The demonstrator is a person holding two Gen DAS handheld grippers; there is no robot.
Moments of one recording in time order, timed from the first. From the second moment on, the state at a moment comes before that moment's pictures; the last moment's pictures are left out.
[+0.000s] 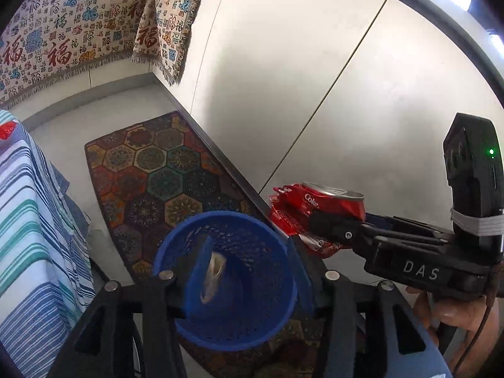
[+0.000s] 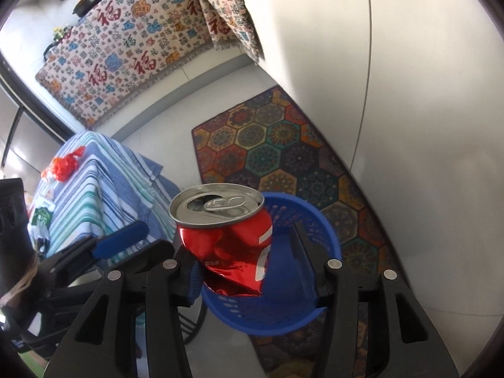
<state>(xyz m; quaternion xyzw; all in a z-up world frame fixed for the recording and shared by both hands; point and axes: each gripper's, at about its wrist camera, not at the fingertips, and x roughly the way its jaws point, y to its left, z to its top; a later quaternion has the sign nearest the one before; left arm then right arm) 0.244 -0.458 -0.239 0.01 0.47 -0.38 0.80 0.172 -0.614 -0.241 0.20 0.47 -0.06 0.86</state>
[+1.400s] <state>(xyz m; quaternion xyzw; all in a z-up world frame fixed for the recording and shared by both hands) 0.200 -0.256 -0.156 -0.02 0.41 -0.28 0.87 0.204 -0.586 -0.319 0.12 0.59 -0.14 0.78</state>
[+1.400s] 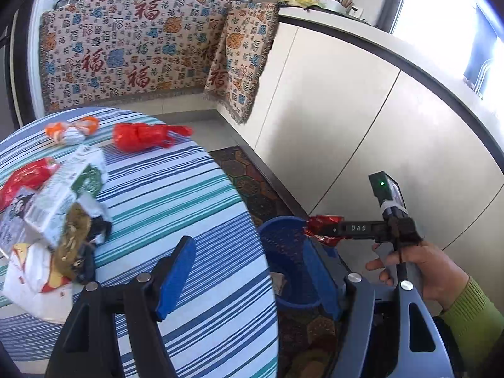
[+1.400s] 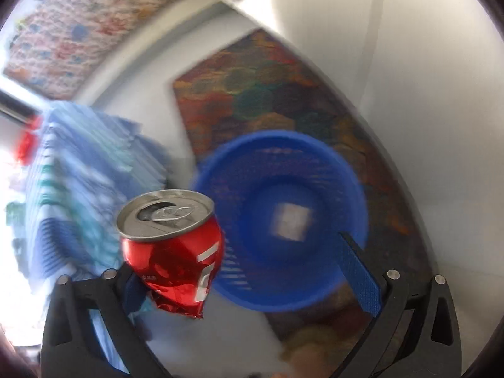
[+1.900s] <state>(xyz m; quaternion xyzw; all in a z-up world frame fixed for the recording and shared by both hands) 0.220 -0.077 -0.178 0.00 0.44 -0.11 0.89 0.197 -0.585 -0.354 0.18 0.62 -0.15 0.75</state>
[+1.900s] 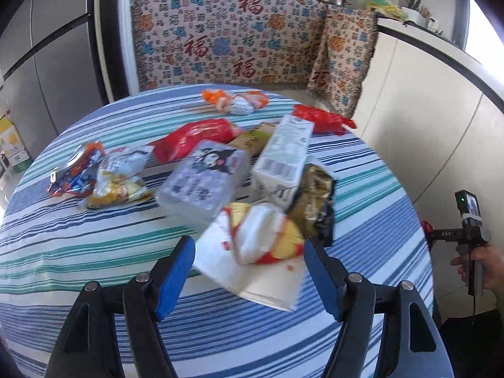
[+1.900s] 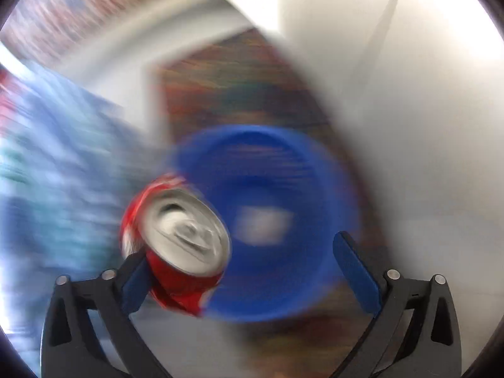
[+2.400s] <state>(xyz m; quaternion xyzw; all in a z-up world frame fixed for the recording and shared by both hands) 0.216 -0.012 -0.198 -0.01 0.45 -0.08 0.89 0.195 -0.552 -0.289 0.18 0.54 -0.10 0.81</state>
